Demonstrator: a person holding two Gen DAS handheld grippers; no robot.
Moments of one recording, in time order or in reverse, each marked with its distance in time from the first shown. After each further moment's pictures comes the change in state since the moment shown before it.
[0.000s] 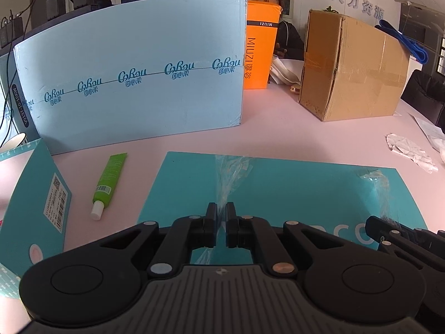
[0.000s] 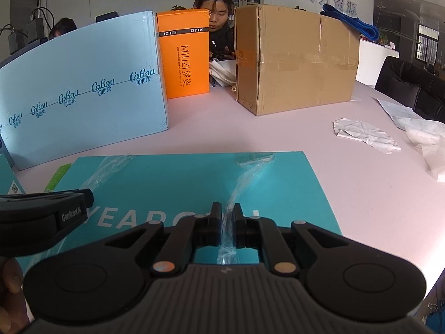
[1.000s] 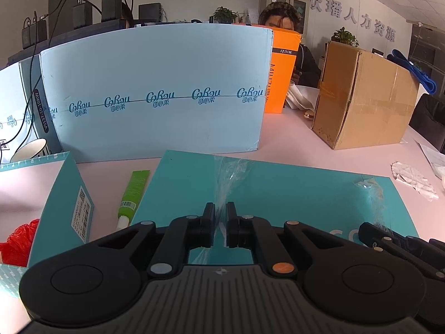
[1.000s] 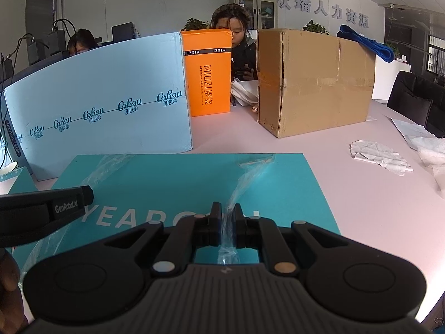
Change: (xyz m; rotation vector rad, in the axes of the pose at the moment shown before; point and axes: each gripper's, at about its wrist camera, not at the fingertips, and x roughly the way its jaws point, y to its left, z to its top) left arm -0.027 0.025 0.016 -0.063 -0.060 0.025; right arm -0.014 0.022 0.017 -0.022 -0.060 0.054
